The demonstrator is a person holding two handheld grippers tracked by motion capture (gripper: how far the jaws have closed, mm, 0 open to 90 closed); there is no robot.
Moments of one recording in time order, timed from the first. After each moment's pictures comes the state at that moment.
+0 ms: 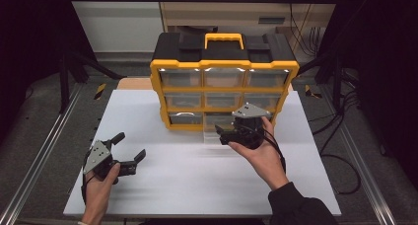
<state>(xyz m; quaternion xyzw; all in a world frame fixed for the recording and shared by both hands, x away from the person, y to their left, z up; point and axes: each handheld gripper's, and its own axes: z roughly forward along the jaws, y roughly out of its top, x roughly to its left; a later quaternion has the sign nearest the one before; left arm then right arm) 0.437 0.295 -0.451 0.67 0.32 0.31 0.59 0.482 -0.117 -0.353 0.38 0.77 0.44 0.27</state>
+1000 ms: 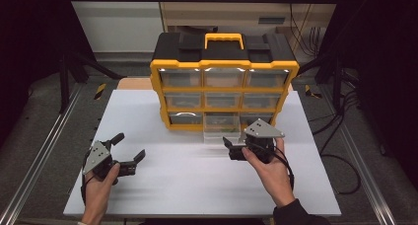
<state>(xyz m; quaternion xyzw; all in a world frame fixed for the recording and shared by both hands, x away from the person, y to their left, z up) 0.437 0.295 -0.452 0.68 0.32 0.31 0.59 0.451 -0.143 -0.378 0.36 0.75 0.48 0.29</state>
